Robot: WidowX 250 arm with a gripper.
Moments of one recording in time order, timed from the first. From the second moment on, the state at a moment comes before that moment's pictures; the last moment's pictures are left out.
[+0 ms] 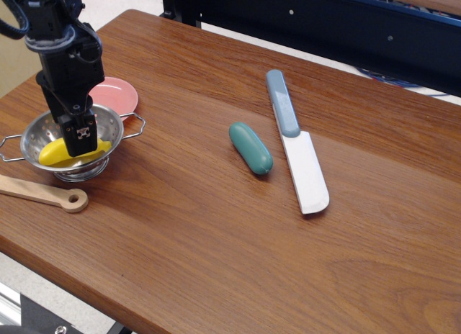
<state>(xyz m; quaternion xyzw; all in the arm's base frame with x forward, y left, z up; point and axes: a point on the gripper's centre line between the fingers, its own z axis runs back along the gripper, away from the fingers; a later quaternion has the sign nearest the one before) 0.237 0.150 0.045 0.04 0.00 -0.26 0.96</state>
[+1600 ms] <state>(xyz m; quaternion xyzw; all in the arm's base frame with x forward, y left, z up) 0.235 0.146 0.036 0.04 -0.01 -0.23 0.97</state>
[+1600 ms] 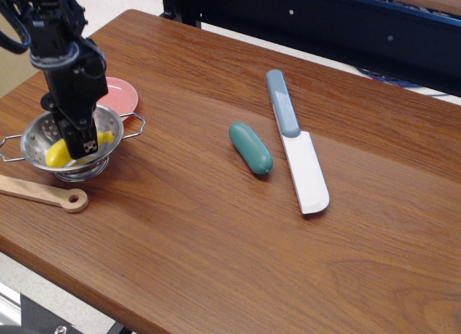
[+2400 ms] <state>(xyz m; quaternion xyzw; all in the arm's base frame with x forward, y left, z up) 0.295 0.128 0.083 0.01 -0.05 -0.08 1.00</state>
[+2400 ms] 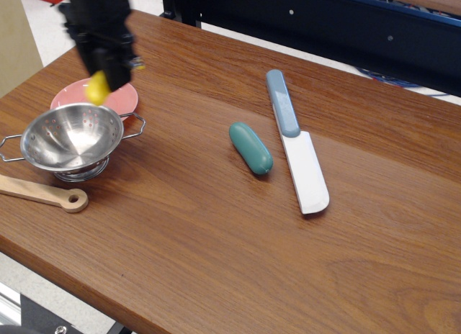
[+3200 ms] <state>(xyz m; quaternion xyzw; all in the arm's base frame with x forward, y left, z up) 0.380 0.133 0.048 0.06 -0.09 0.01 0.99</state>
